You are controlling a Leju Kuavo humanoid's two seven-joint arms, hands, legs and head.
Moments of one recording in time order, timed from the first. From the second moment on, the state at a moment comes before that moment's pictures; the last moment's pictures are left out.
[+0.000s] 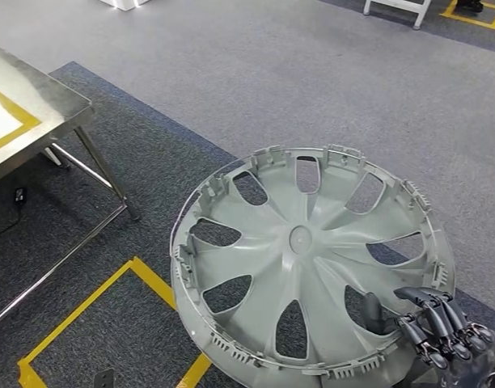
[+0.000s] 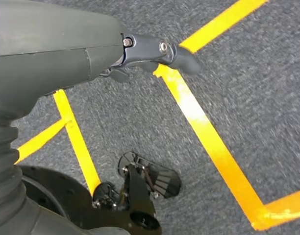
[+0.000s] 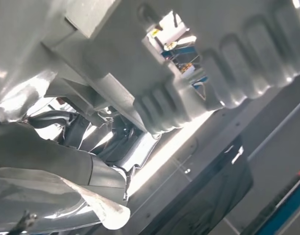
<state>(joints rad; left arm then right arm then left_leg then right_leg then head) -0.07 -0.17 0.31 -0.21 0.04 0.46 -0.32 0.42 0.25 0.11 -2.18 1.17 -0.69 -0.70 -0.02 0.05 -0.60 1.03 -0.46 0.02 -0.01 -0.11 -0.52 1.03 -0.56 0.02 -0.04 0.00</state>
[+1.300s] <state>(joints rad) -0.07 -0.17 0.32 -0.21 0.02 0.45 -0.32 0.42 0.25 0.11 -2.20 1.16 -0.69 -0.70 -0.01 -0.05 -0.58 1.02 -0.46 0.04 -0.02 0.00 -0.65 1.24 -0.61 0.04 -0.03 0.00</state>
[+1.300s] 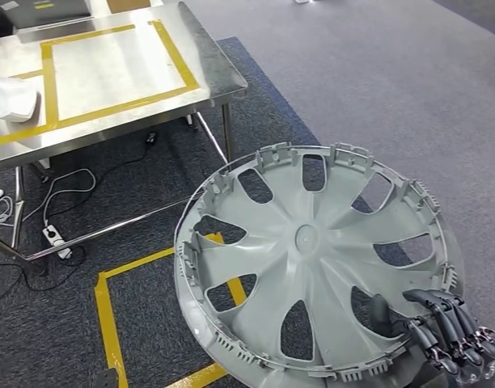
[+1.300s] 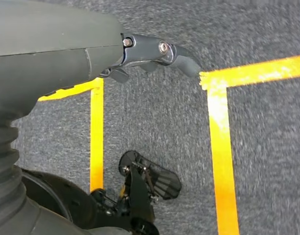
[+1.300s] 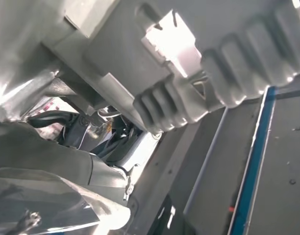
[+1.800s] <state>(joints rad) -0.07 -0.17 0.32 -0.21 0.01 0.46 -0.31 0.43 0.25 0.11 -2.20 1.14 -0.69 -0.70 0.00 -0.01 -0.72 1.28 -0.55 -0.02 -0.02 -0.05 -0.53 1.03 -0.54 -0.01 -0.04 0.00</state>
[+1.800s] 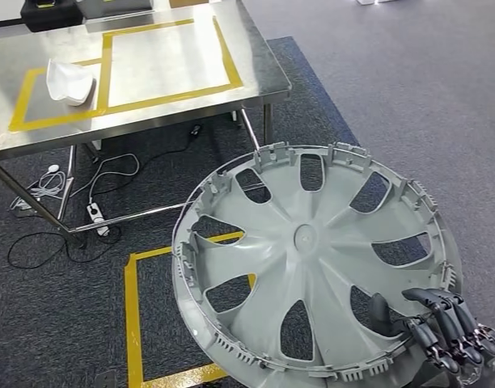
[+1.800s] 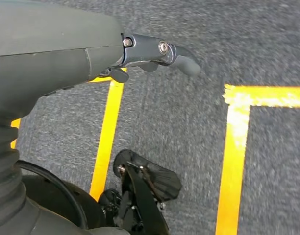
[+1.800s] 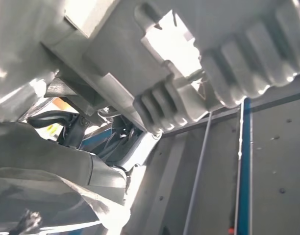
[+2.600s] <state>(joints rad) -0.07 -0.16 0.32 -0.21 0.00 0.47 -0.32 0.43 0.25 0.11 -2.20 1.12 -0.69 -0.70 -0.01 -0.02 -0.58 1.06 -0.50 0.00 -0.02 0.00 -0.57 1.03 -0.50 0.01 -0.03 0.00</state>
